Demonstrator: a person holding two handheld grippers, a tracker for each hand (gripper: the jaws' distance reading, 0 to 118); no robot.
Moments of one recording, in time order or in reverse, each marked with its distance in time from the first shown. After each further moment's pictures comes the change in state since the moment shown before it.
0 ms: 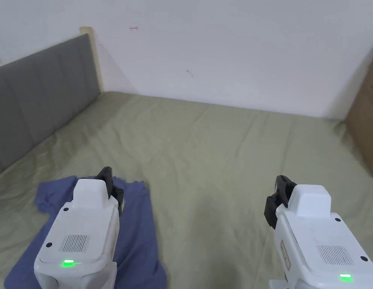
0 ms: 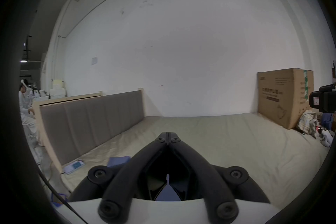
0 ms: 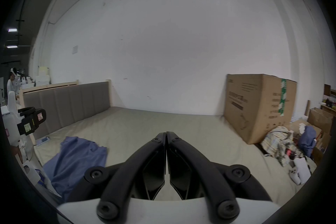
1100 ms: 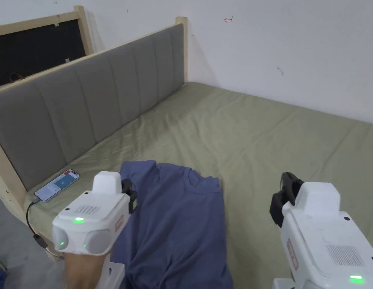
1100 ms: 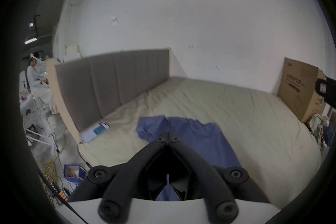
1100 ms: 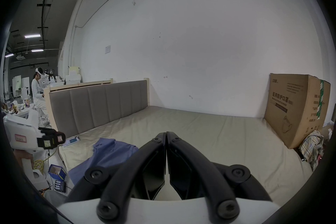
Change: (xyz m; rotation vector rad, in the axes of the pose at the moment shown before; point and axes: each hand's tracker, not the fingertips) left arm -0.127 -0.040 -0.038 -0.405 0.063 0.116; right arm -0.107 0.003 -0.050 -0.007 0.262 0.012
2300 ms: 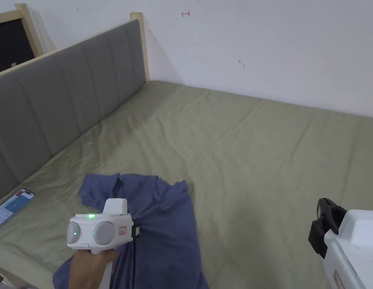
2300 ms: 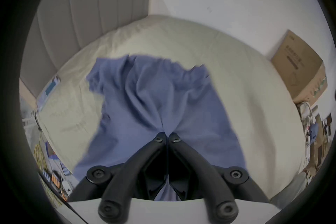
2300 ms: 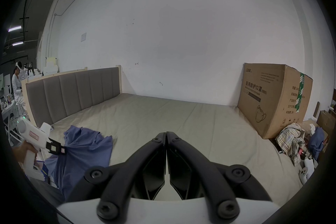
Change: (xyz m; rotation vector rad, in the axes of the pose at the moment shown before) left arm 0.030 -0.028 -0.123 -0.425 -0.176 0.013; right arm 0.086 -0.023 0.019 -0.105 -0.197 -0.002
